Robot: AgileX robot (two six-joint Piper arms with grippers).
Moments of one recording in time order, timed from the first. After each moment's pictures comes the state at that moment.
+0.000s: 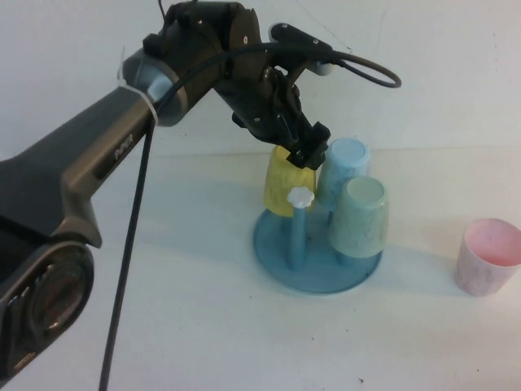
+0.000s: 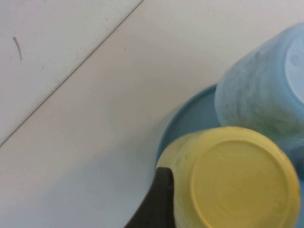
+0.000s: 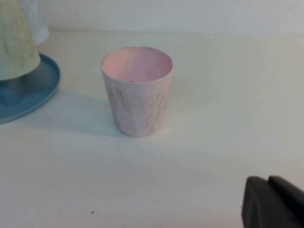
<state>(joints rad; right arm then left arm) 0.06 -0.01 0.02 -0.17 0.42 0.15 -0.49 2.18 -2.13 -0.21 1.03 0.33</state>
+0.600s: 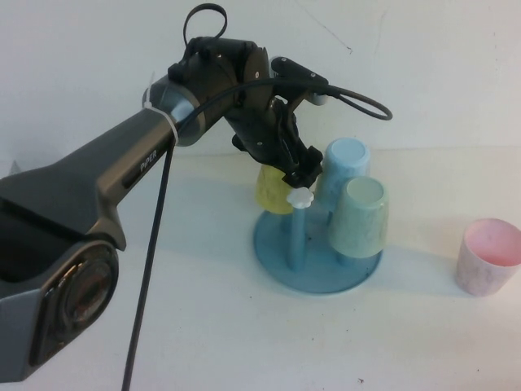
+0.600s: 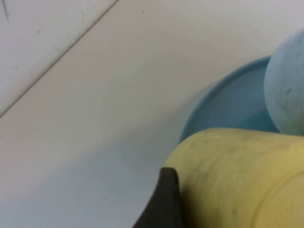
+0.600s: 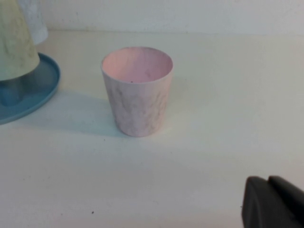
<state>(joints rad) 0.06 -0.01 0.02 -0.16 0.42 0.15 -0.49 2.27 -2.14 -0.15 1.00 0.29</state>
